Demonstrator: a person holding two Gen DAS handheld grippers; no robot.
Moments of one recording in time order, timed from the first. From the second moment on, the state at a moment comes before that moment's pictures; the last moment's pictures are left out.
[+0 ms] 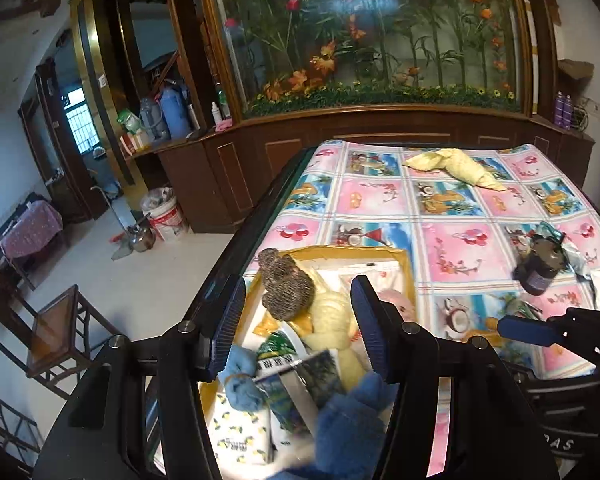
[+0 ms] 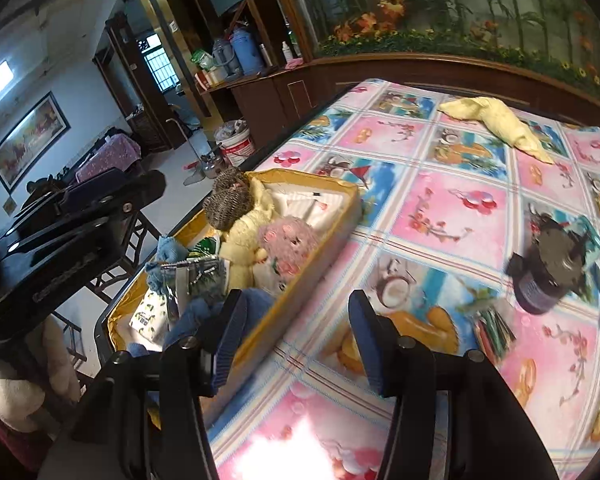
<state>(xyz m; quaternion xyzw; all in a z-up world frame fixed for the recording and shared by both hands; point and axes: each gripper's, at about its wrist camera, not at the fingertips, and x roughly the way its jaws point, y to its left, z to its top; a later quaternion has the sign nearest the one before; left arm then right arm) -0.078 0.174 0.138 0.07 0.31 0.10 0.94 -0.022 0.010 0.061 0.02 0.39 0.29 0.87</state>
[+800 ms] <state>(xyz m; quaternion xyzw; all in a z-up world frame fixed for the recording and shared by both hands) -0.099 0.115 0.124 0.03 0.36 0.00 0.93 -0.042 -0.186 0.047 0.13 0.38 0.15 0.90</state>
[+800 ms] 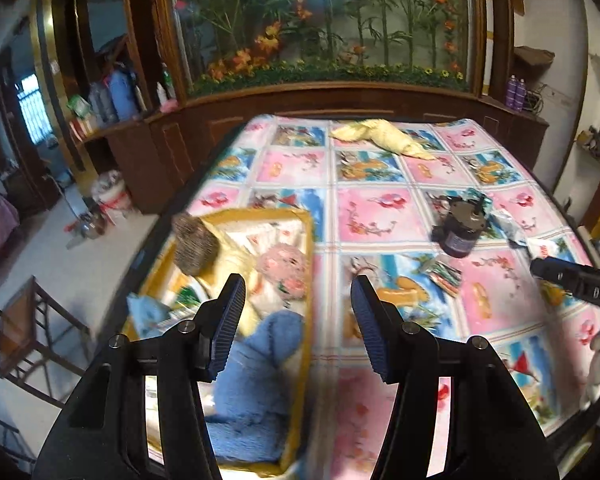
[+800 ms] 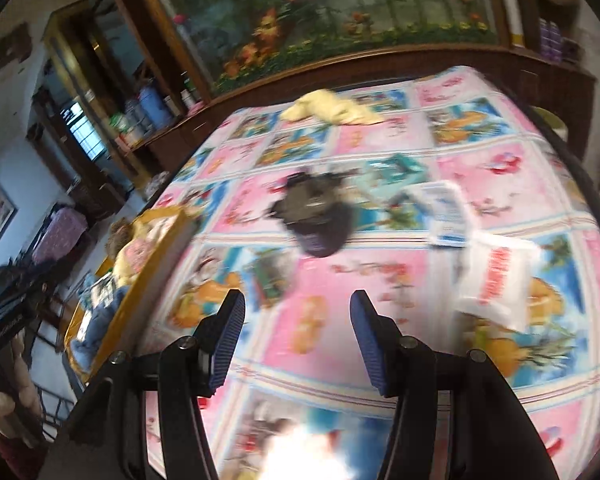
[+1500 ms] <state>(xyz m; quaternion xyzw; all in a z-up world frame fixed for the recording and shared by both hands) -0.046 0.051 0.051 -0.03 0.49 -0.14 0.86 0.059 -0.263 0.021 0.14 0.44 0.07 0.88</state>
